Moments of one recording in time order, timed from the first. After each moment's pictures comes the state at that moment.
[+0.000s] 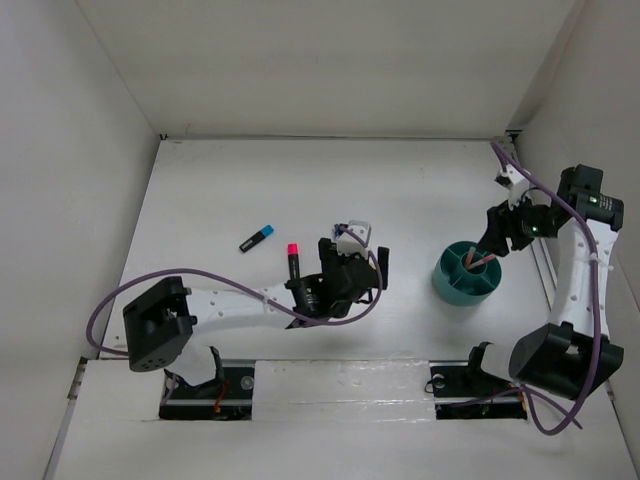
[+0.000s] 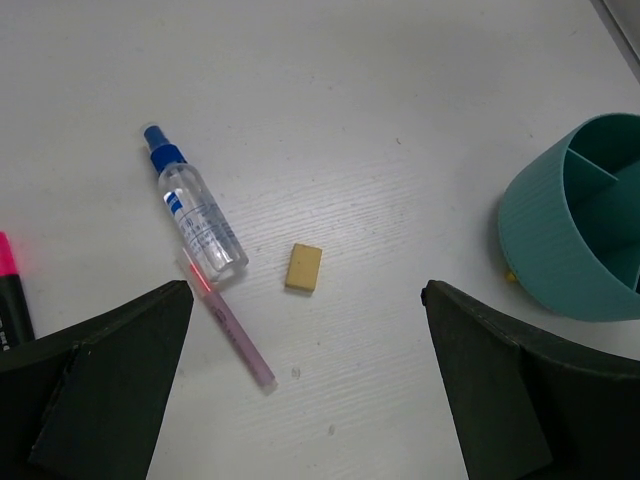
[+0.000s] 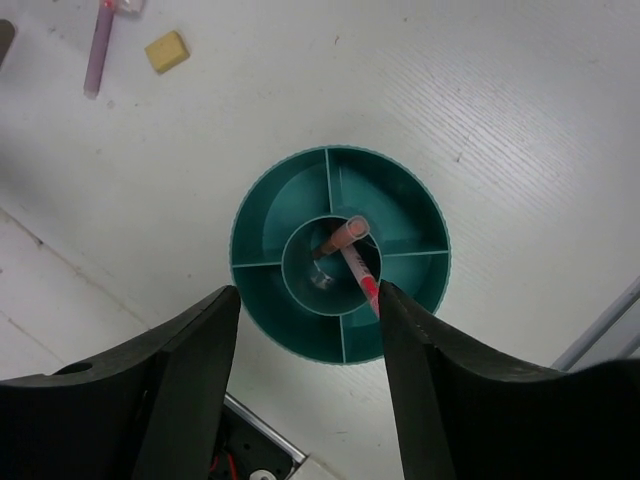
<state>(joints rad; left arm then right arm) -1.24 1.48 0.92 0.08 -0.78 -0.56 -0.40 1.26 1.36 -1.31 -0.69 -0.85</state>
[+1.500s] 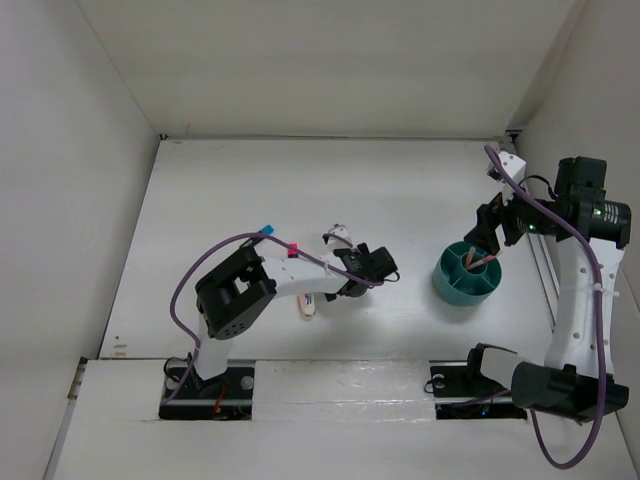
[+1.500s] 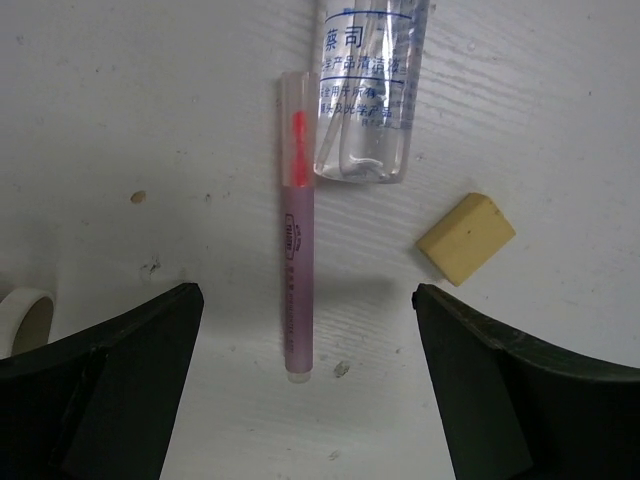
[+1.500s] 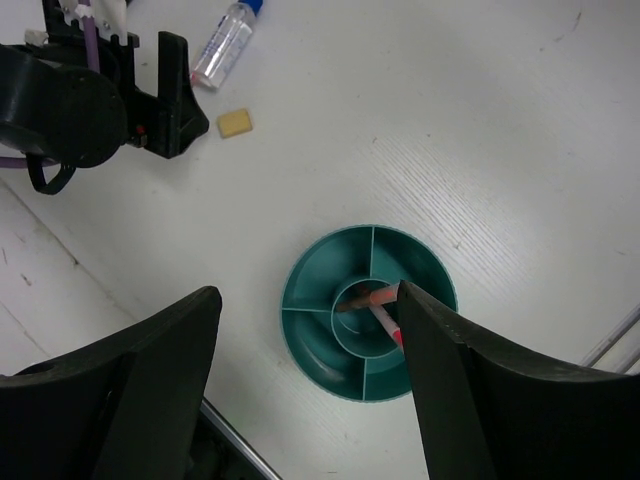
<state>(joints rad) -1.10 1.92 1.29 -0.65 -0.59 -1.41 -0.26 1.15 1.50 -1.34 -0.77 -0.79</state>
